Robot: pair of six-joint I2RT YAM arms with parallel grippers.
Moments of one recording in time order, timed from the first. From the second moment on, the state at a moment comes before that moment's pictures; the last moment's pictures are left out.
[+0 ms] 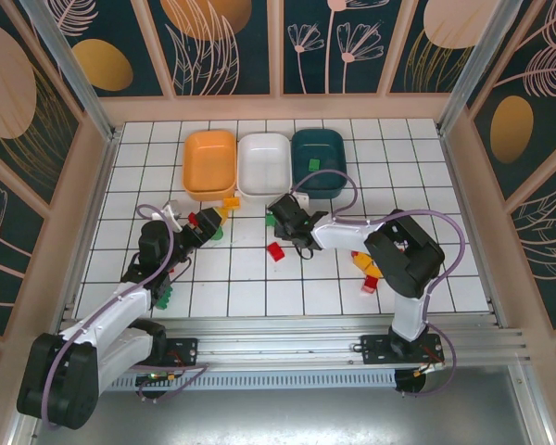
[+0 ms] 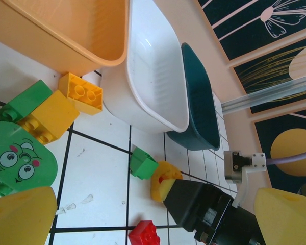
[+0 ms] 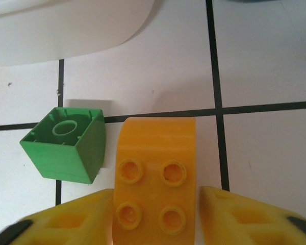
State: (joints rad) left arm -0.27 0.97 0.30 0.35 0.29 -0.97; right arm 0.83 1.86 1.08 -0.20 0.31 0.76
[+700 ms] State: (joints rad) left arm -0.27 1.04 0.35 0.31 0.31 -0.96; right arm 0.82 1.72 1.09 -0.21 0.38 0.65
